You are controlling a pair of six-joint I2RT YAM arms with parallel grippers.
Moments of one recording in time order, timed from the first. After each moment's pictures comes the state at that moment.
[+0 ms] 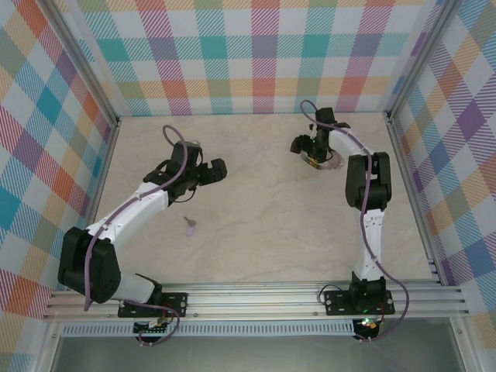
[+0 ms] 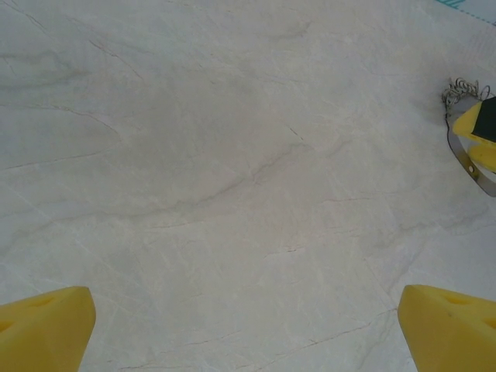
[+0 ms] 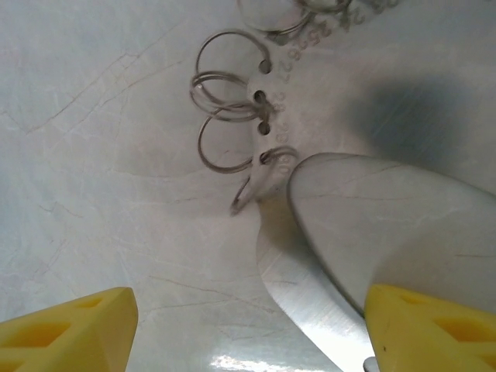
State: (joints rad) left arm -0.41 1.40 1.05 -0.42 -0.04 -0.57; right arm 0.16 2.33 1.88 -0.69 -0.28 0.39
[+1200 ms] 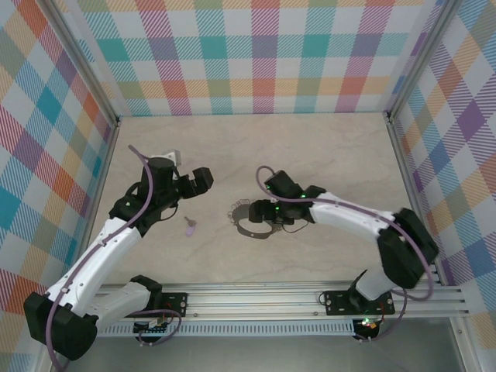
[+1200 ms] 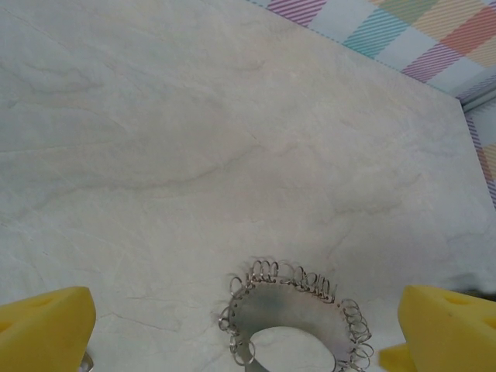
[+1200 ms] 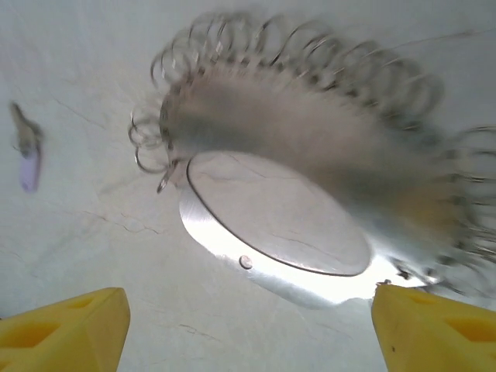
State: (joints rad) left arm -0.41 1.00 0.92 -0.53 -0.01 -0.61; right arm 0.79 1.48 0.96 -0.50 -0.13 0.74
